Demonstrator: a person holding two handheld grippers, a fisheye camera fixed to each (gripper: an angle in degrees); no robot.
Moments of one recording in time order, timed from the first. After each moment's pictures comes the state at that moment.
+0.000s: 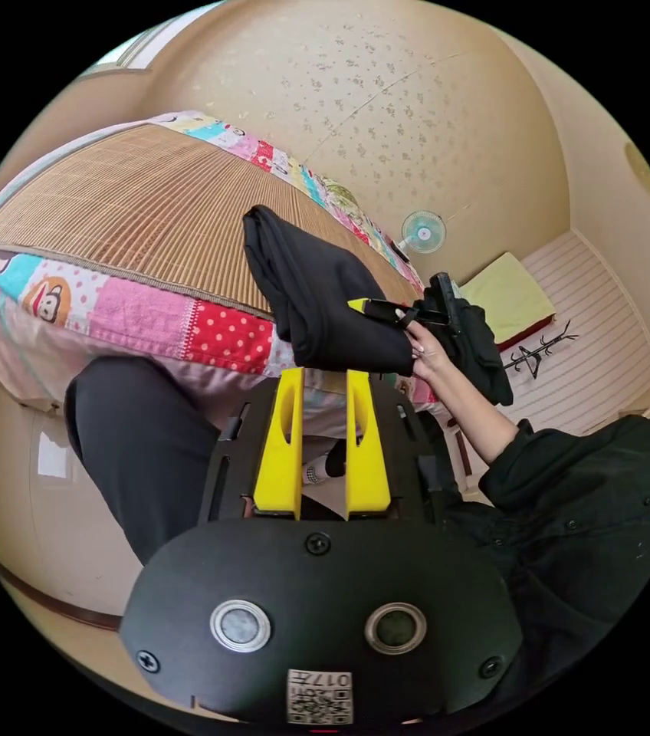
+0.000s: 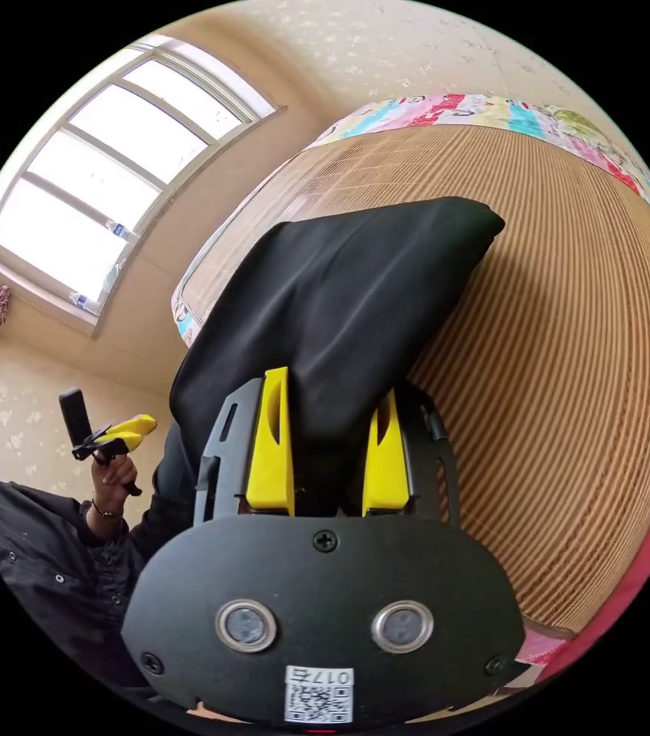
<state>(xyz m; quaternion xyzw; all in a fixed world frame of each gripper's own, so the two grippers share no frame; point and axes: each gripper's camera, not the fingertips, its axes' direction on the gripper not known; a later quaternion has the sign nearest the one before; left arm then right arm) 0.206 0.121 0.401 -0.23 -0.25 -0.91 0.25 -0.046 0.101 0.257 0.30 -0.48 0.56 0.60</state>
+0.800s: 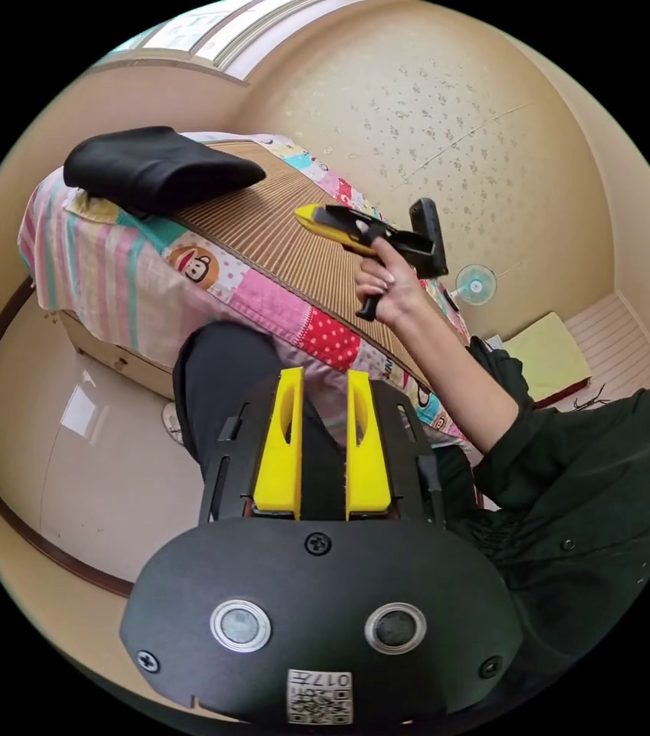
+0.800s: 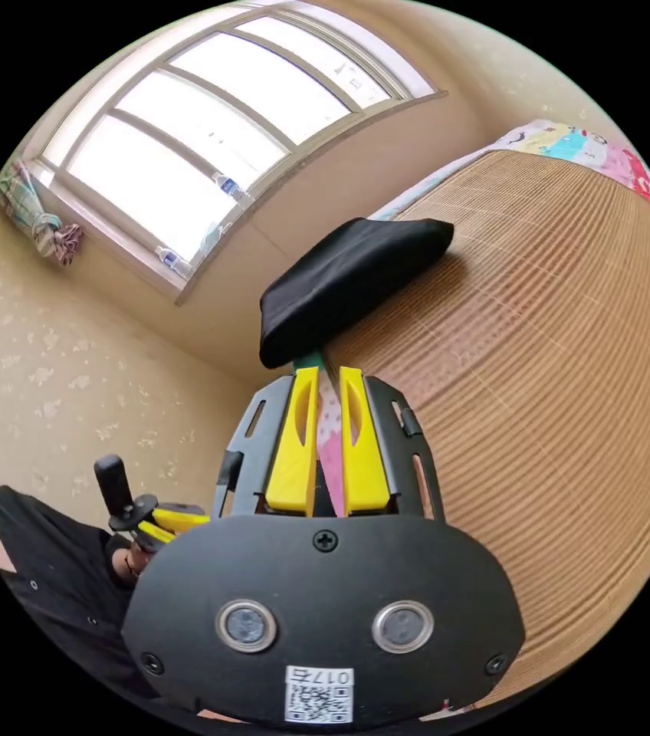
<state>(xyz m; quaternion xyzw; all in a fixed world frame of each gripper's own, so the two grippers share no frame) 0.261 0.066 0.277 -0.25 -0.34 -0.89 0.19 0.040 -0.075 0.195 0.44 -0.51 0.42 0.61</state>
